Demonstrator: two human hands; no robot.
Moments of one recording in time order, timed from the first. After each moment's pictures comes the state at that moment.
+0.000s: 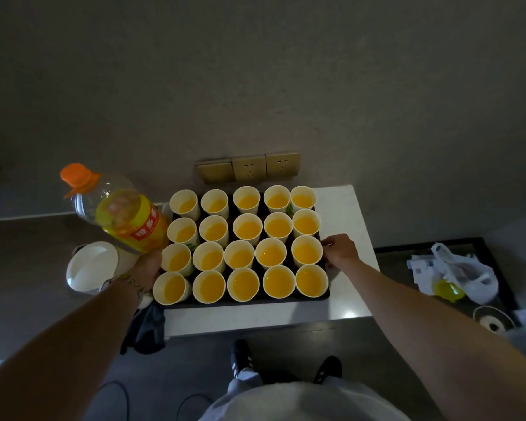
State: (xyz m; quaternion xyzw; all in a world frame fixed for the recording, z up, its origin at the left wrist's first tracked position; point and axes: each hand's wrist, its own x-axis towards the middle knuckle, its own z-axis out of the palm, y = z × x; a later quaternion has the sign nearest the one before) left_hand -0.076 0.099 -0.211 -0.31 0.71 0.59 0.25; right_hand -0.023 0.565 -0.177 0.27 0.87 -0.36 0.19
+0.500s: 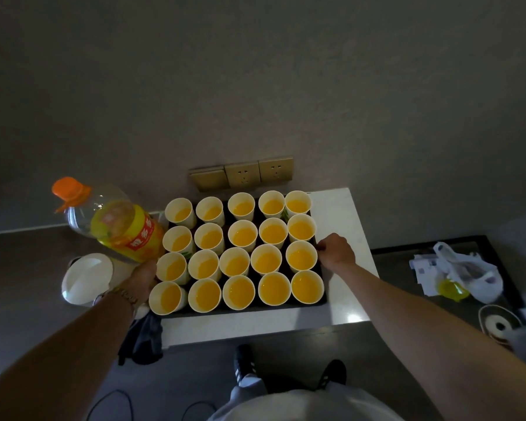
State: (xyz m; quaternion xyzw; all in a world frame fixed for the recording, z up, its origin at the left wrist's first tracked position) left_hand -0.062 0.097 -0.188 -0.34 0.71 0.57 0.24; right_hand -0.026 0.563 -0.168 0.22 0.91 -0.29 0.19
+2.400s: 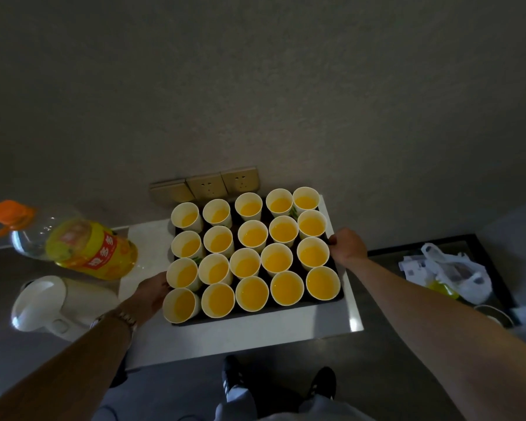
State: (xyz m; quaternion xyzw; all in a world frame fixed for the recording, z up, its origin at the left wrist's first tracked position) left_hand -0.052 0.211 -0.183 -0.31 0.72 0.57 0.25; right_hand -0.040 0.671 -0.164 0.21 0.93 -0.26 0.16
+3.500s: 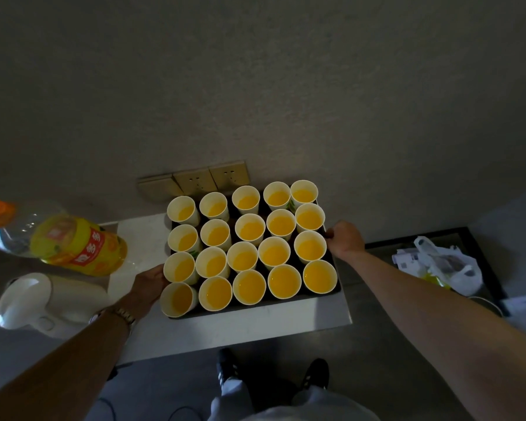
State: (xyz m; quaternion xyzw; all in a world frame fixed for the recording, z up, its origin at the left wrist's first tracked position) left_hand -0.044 0.228 -0.179 -0.17 0.87 0.41 0.21; right_hand -0.038 0.689 -0.162 0.21 0.93 -0.27 0.16
